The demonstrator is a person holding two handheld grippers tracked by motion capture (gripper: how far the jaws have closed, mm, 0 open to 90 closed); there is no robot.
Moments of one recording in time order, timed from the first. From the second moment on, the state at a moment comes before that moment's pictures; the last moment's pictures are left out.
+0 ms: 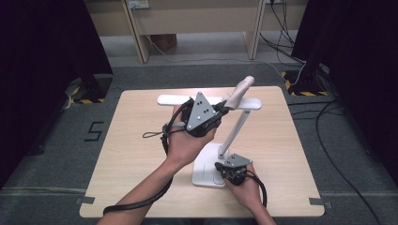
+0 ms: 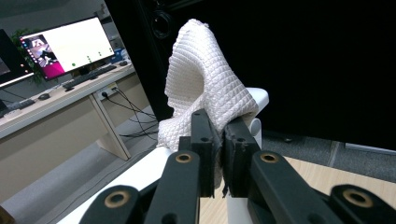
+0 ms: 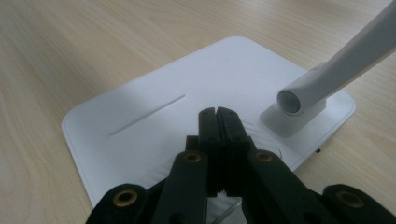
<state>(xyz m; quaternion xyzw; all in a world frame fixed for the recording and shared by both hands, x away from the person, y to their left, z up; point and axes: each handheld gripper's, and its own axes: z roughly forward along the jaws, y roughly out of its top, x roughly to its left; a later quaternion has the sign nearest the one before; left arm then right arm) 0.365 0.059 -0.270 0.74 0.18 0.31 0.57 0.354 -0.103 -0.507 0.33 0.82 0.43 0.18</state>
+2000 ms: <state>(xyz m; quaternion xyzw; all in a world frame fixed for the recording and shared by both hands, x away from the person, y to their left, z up) 0.368 0.006 -0.272 0.75 0.15 0.28 0.58 0.353 -0.103 -0.507 0.33 0.82 0.43 0.18</state>
